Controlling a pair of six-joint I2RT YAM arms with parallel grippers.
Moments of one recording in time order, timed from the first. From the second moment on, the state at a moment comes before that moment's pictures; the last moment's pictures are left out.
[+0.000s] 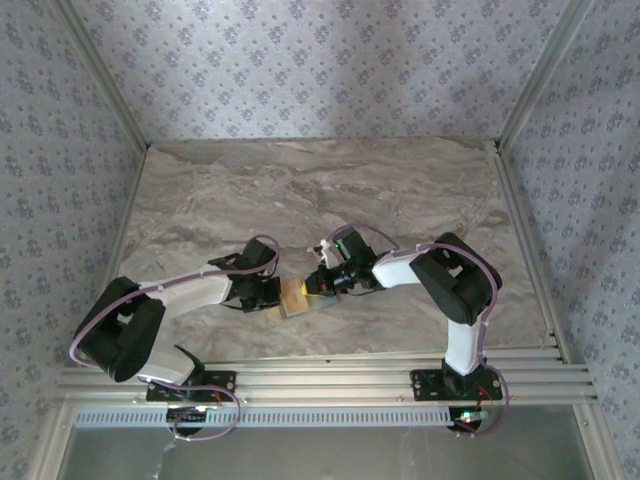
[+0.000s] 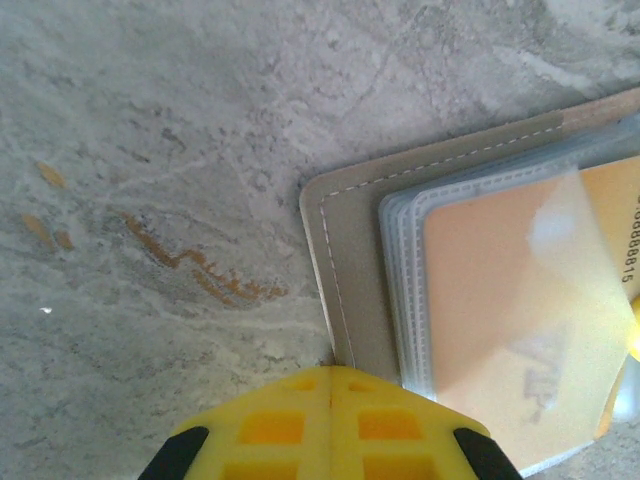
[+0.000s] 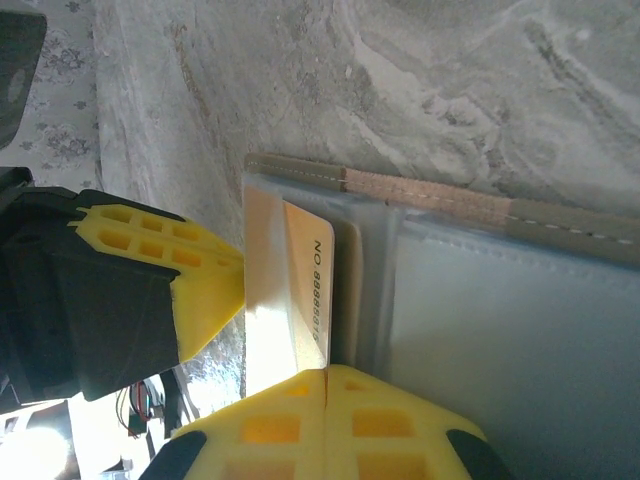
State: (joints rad) left arm -0.65 1.43 0.65 -0.45 0.17 -0.79; right arm 0.72 1.88 0.83 0.22 -0.74 0.70
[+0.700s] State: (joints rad) left arm -0.65 1.44 0.66 -0.47 0.17 -0.79; right arm 0.73 1.84 0.84 0.13 -0.70 0.66
